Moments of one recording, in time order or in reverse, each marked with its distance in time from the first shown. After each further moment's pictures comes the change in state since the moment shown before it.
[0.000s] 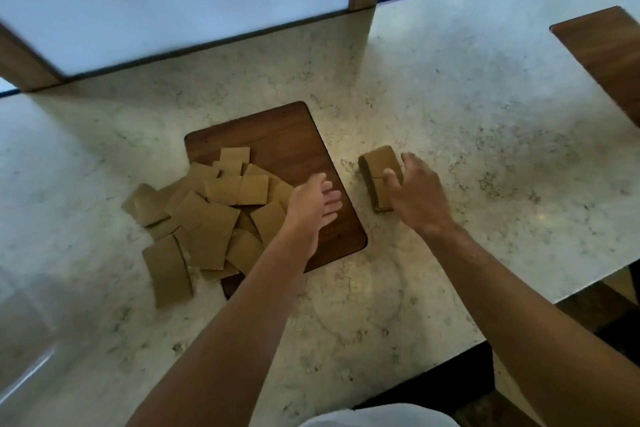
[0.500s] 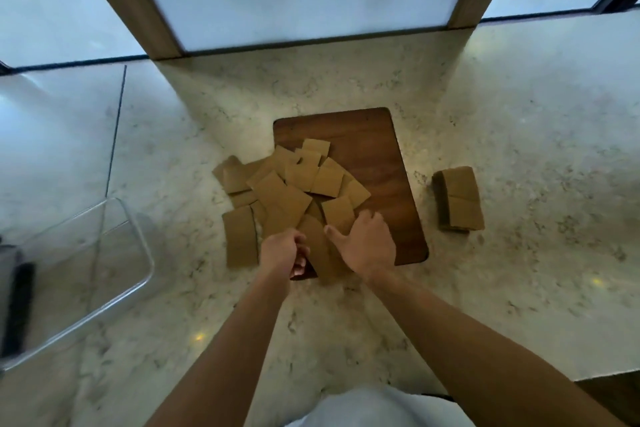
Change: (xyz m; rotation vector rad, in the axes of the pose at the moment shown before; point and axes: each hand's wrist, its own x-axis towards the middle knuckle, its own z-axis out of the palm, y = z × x) left_hand -0.027 -0.056 -0.157 -0.089 0.439 -0.105; right_hand -0.082 -0.100 0.132 -0.196 -0.300 -0.058
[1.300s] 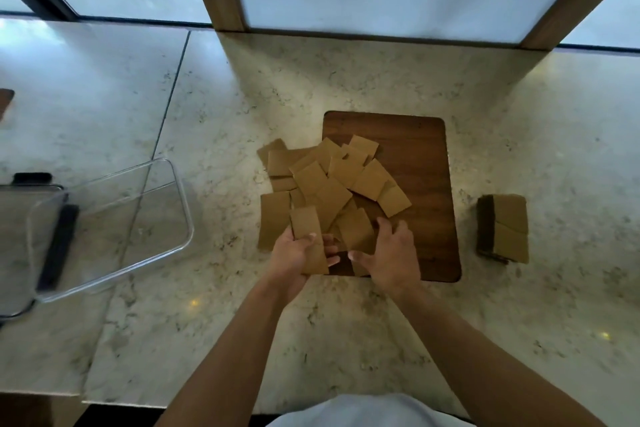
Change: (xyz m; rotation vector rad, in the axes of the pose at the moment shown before) left_hand 0.002 -0.021 -0.043 -0.422 -0.236 0.097; right_hand -0.004 -0.003 0.015 -0.107 -0.125 -0.157
